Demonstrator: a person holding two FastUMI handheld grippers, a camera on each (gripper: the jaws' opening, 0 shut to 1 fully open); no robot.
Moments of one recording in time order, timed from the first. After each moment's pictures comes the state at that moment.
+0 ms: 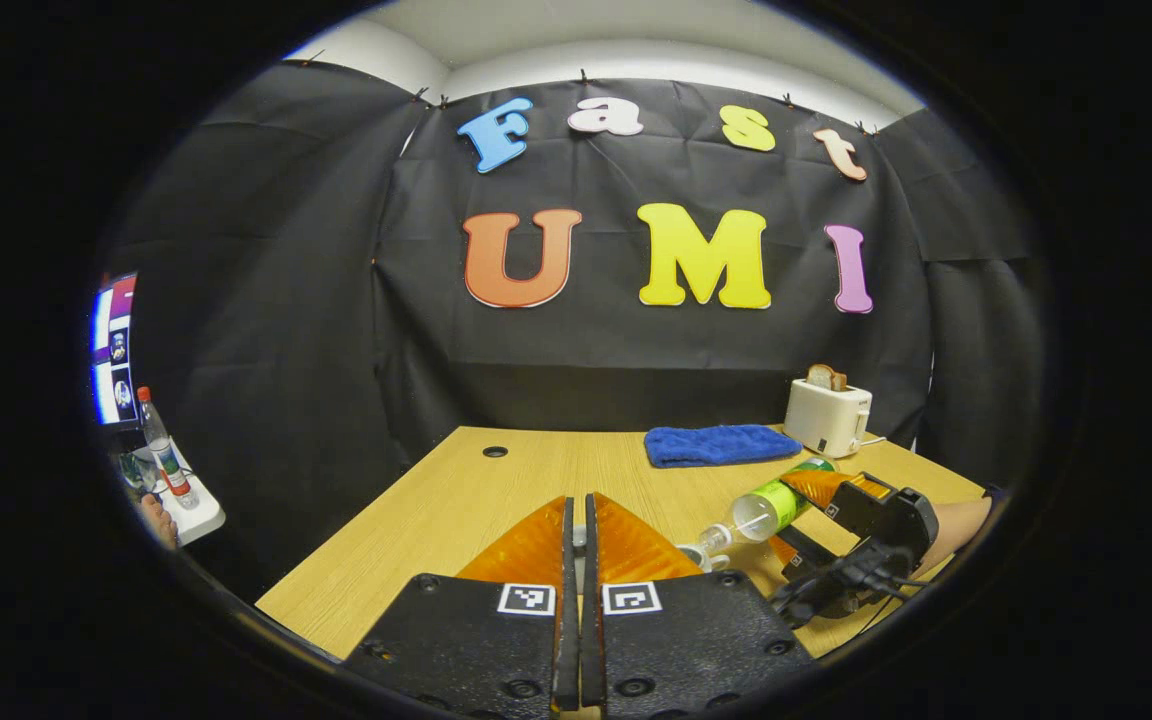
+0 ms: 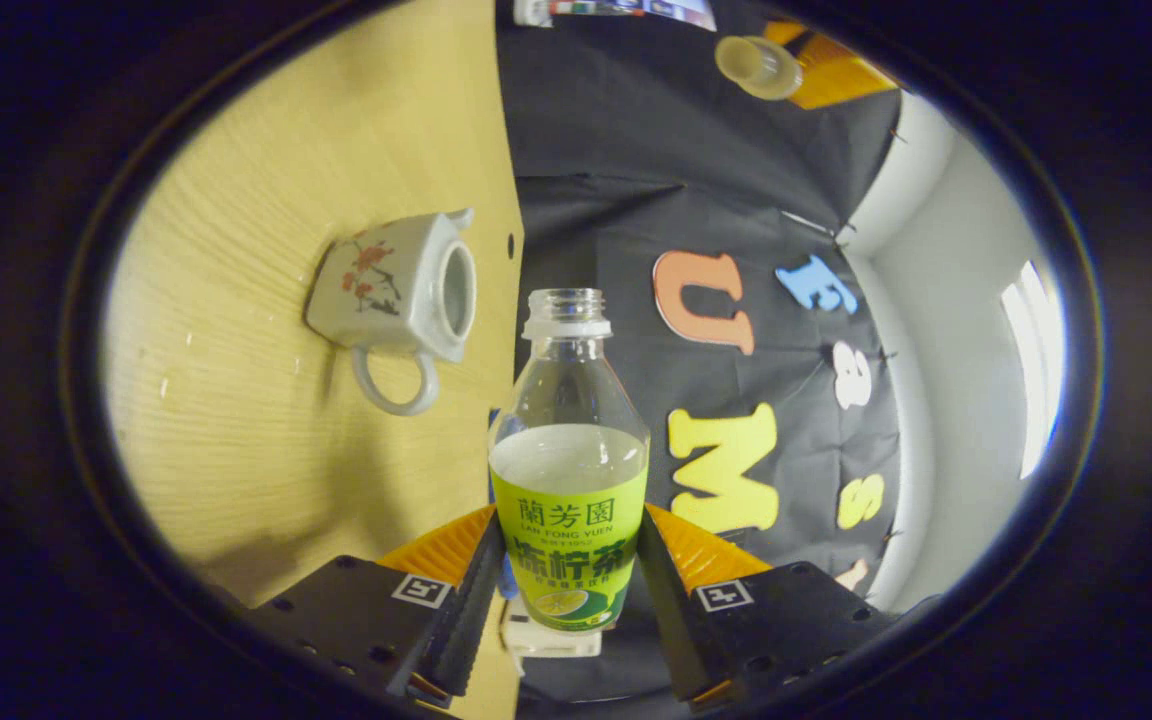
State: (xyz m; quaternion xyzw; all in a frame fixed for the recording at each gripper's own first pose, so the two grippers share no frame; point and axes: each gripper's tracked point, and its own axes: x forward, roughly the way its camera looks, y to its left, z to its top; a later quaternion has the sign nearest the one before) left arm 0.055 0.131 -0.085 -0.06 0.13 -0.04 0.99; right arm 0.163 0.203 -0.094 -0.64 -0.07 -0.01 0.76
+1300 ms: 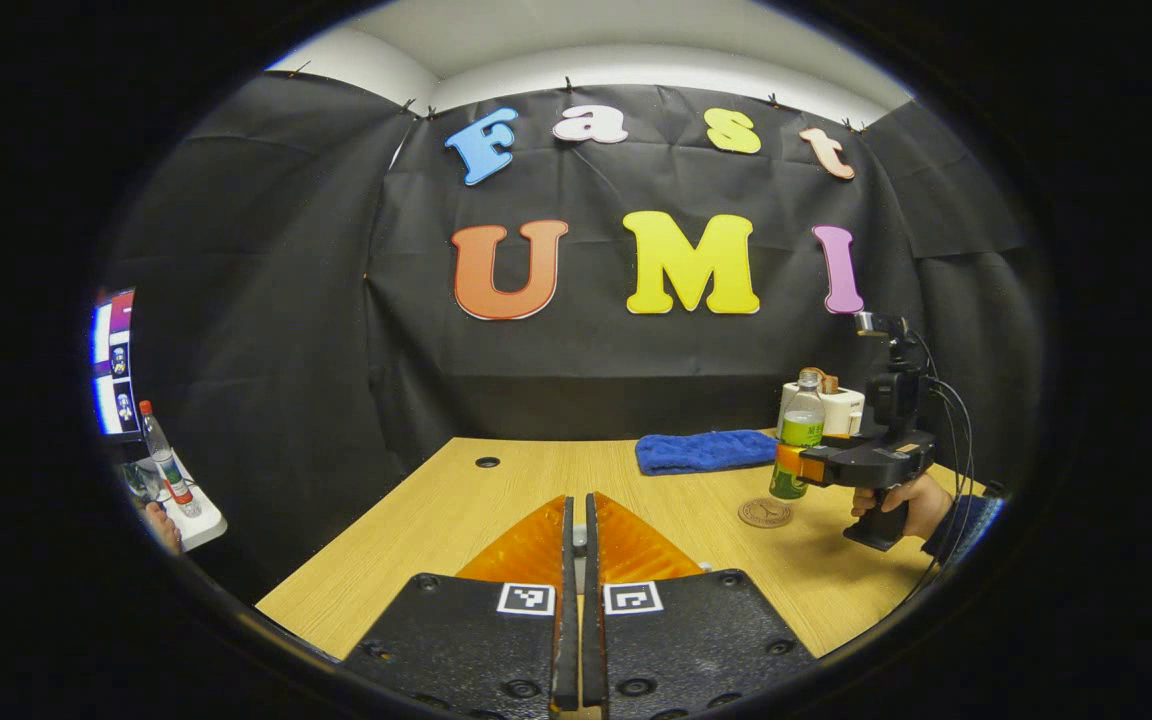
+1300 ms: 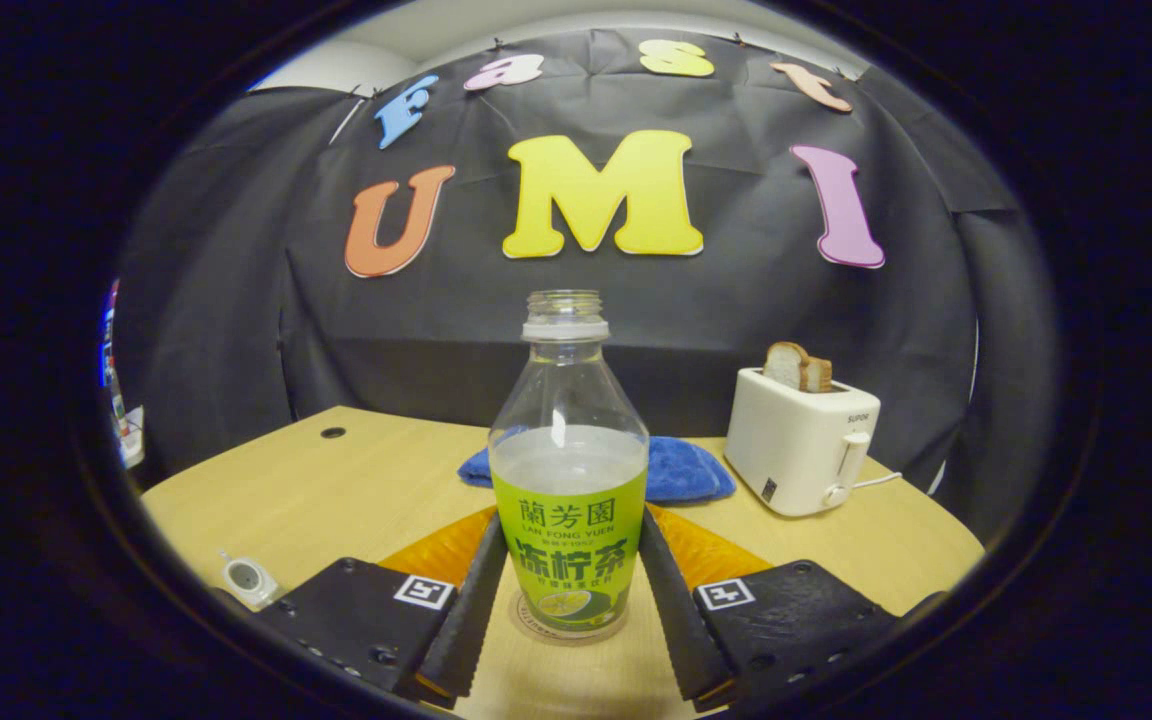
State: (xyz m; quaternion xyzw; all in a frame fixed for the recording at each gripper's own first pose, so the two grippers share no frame) left arm 0.051 0.111 -0.077 -0.04 0.12 -0.05 0.99; right arm 0.263 0.095 -0.059 0.01 0.09 0.02 1.00
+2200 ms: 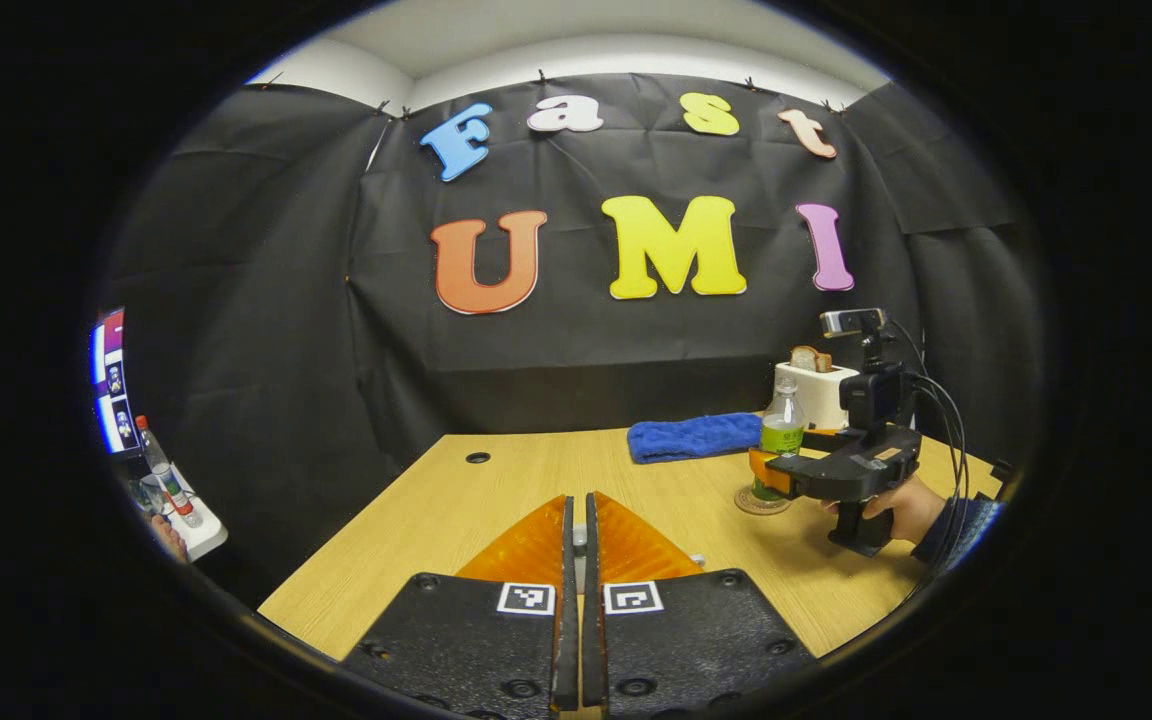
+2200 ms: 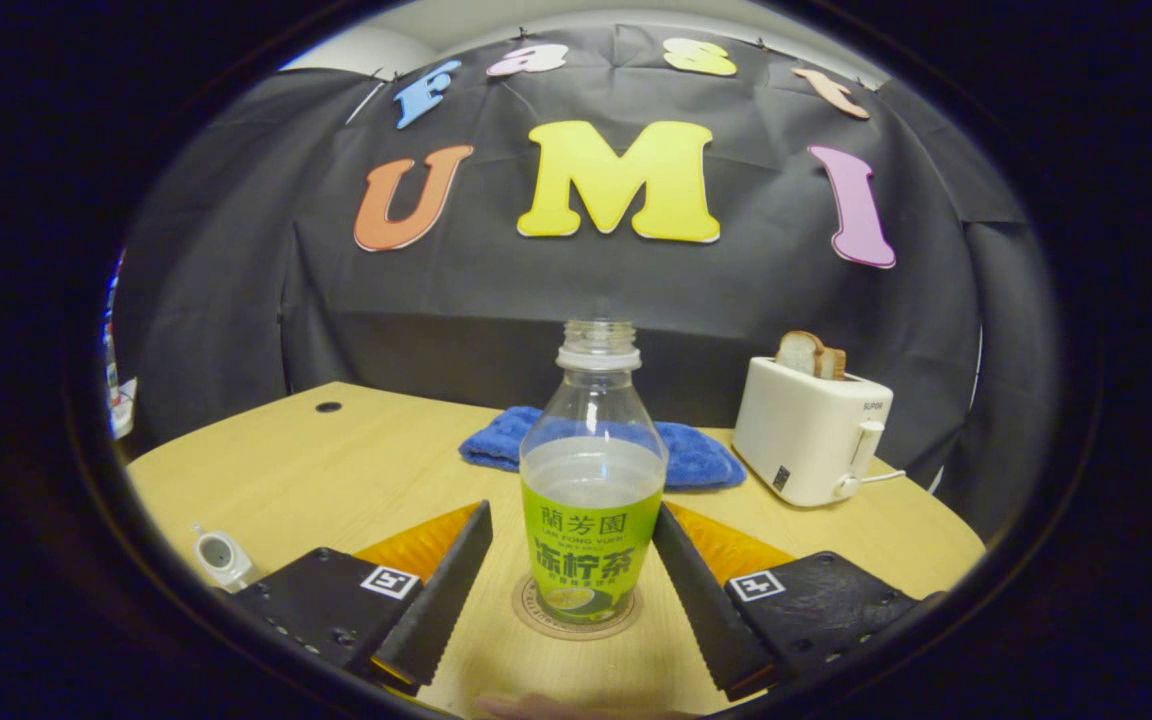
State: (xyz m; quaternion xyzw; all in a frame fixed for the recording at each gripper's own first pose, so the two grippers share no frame) left arm 0.059 0.083 -0.082 -0.01 0.12 -0.07 0.99; right arm 0.251 0.106 -0.076 -0.02 0.09 0.02 1.00
